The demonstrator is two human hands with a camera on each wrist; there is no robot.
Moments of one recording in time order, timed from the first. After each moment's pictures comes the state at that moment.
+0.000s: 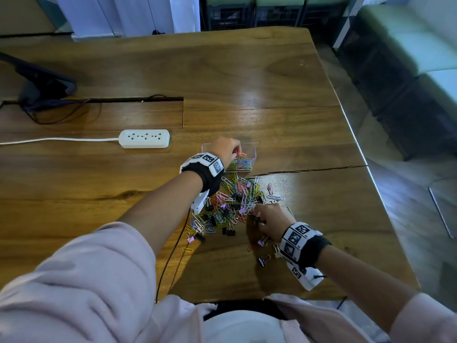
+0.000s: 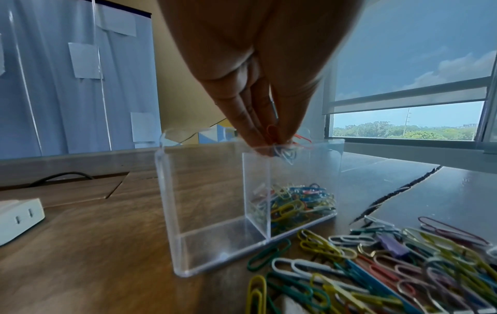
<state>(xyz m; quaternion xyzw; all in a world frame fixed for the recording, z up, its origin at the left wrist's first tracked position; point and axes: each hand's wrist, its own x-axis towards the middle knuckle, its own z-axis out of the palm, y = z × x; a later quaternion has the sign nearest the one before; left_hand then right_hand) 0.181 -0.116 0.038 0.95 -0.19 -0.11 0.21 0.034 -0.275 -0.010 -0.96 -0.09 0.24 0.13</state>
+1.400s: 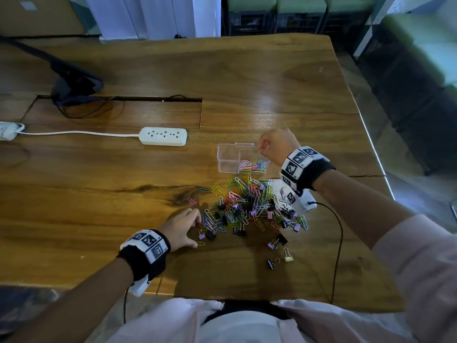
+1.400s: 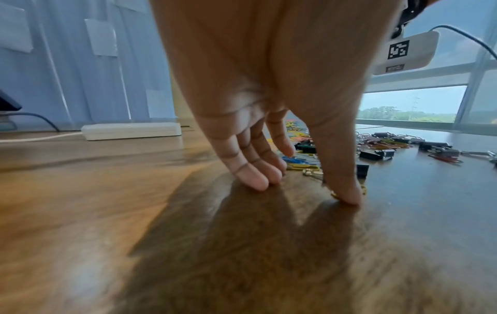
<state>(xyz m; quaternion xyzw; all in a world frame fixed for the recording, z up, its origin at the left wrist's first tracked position) 0.022 0.016 -0.007 0.92 -0.14 -0.32 0.15 0.171 -0.252 0.073 -0.98 -0.12 0.06 0.17</state>
